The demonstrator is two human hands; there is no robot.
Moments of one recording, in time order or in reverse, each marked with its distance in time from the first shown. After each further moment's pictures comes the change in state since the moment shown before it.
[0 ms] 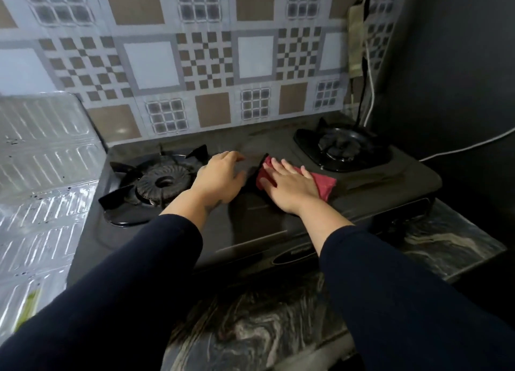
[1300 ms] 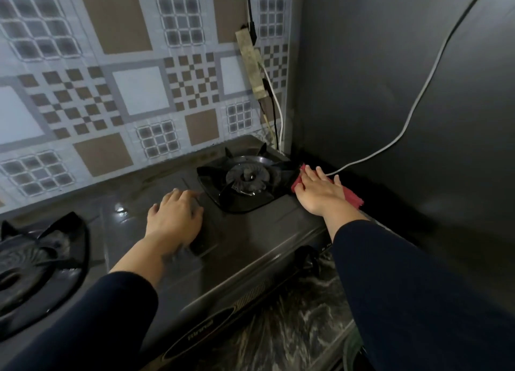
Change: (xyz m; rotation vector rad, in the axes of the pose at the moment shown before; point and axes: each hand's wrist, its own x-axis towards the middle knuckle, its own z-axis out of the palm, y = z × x) left_hand 0.085 0.099 0.077 0.152 -0.072 0.005; right_hand -0.008 0.256 -0.061 -0.008 -0.042 0.498
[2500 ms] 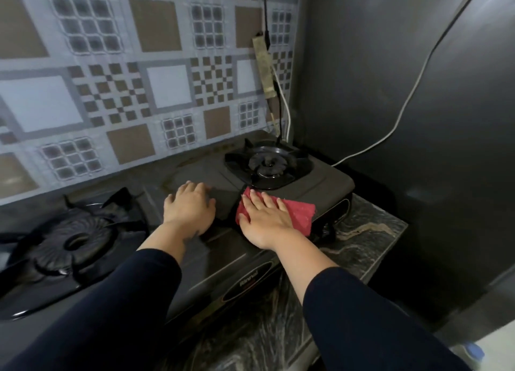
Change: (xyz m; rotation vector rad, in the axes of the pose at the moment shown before) left_hand -0.052 -0.053 -0.029 -0.046 -0.024 0.048; right_hand -0.139 -0.169 0.043 0.015 -0.062 -0.211
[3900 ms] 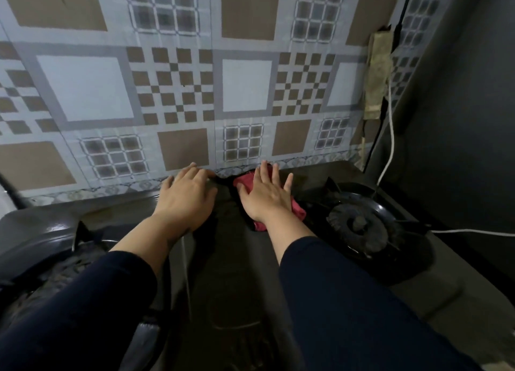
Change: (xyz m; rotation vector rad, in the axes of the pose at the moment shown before) left_hand 0.151 -0.109 -0.023 -0.006 0.148 -0.150; right_hand 0.264 -0.091 -0.015 -0.047 0.075 -0.120
